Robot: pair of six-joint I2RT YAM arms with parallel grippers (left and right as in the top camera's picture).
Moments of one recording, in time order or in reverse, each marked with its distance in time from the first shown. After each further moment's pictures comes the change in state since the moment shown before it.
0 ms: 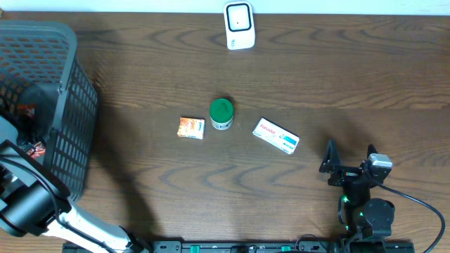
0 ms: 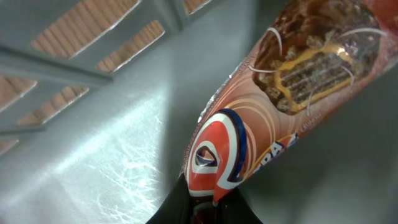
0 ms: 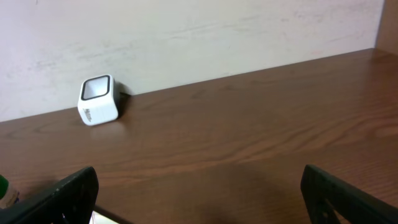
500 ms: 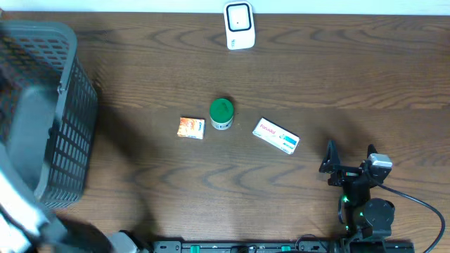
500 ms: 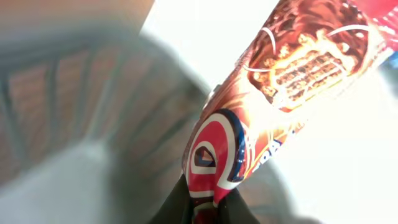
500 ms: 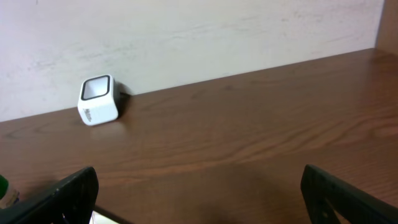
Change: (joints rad) left arm 0.003 -0.552 0.079 0.171 0.548 -0.325; right arm 0.000 0.000 0.000 0.000 0.000 0.000
